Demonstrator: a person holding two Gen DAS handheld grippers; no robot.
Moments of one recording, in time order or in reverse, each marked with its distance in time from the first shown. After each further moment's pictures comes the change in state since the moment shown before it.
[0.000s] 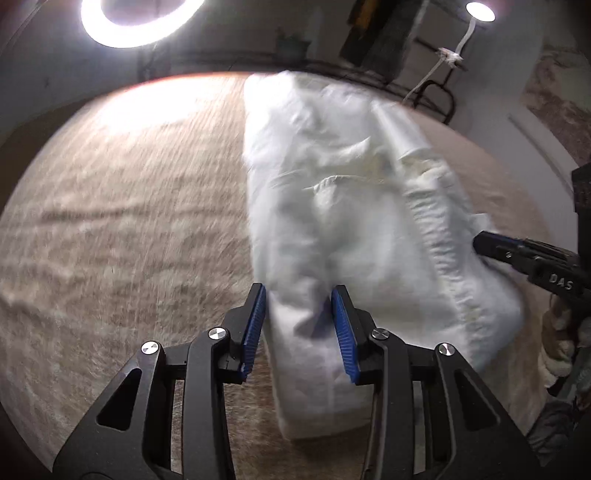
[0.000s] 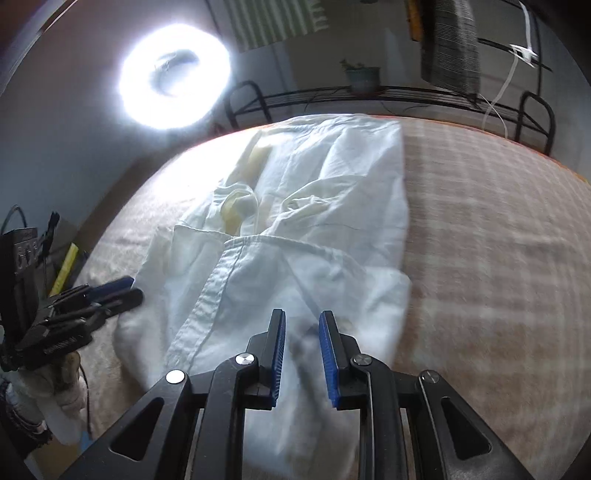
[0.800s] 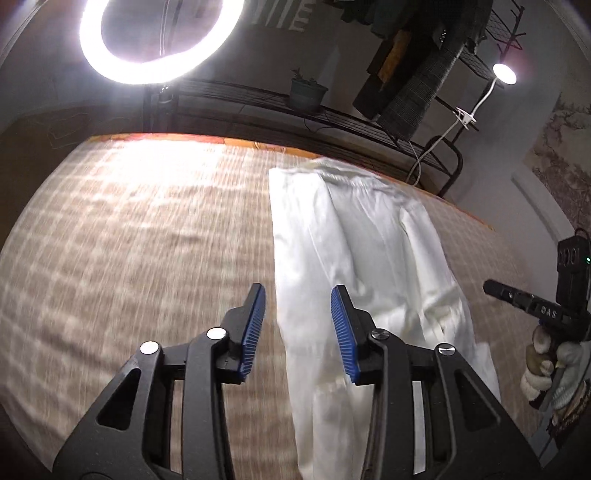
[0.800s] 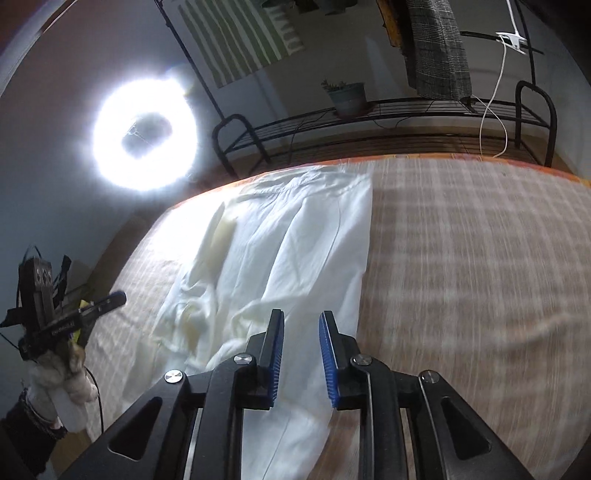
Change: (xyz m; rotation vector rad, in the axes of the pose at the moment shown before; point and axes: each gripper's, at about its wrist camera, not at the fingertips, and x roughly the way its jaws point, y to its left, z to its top) left arm 0.007 0.040 0.136 -0.070 -0.138 -0.042; right arm 0.004 -0.067 0.086 0.103 -0.070 0.082
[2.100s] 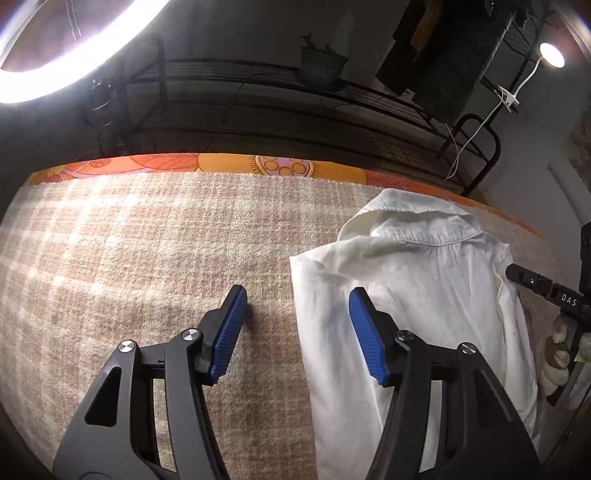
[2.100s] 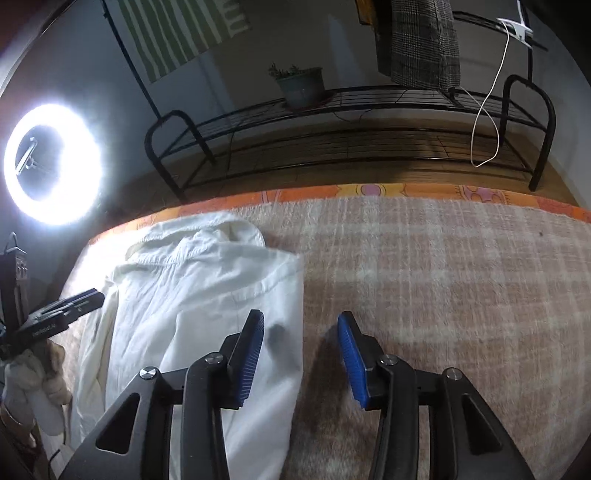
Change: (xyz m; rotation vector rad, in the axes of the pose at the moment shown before) left arm 0.155 0.020 0.091 0.043 0.115 0.049; right arm 0.126 -0.074 0.116 0.065 0.040 -0.145
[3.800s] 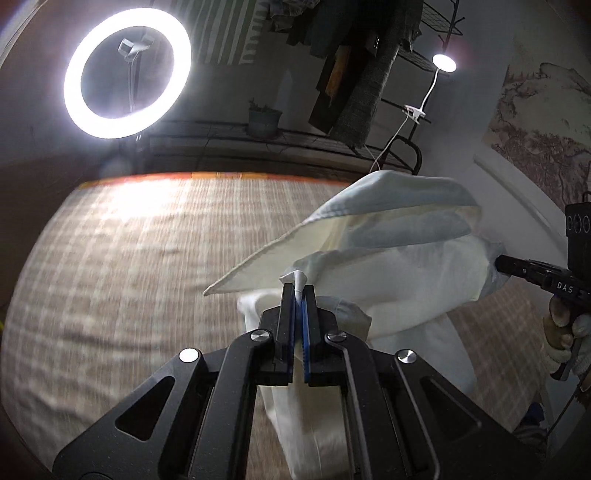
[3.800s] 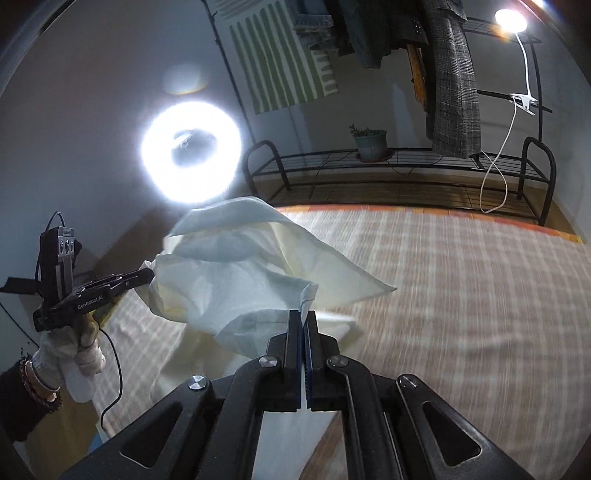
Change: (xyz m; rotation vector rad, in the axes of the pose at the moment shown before) left arm -0.231 -0.038 -0.180 0.108 -0.214 -0.113; right arm -0.223 0.070 -0.157 -0.195 -0.174 0.143
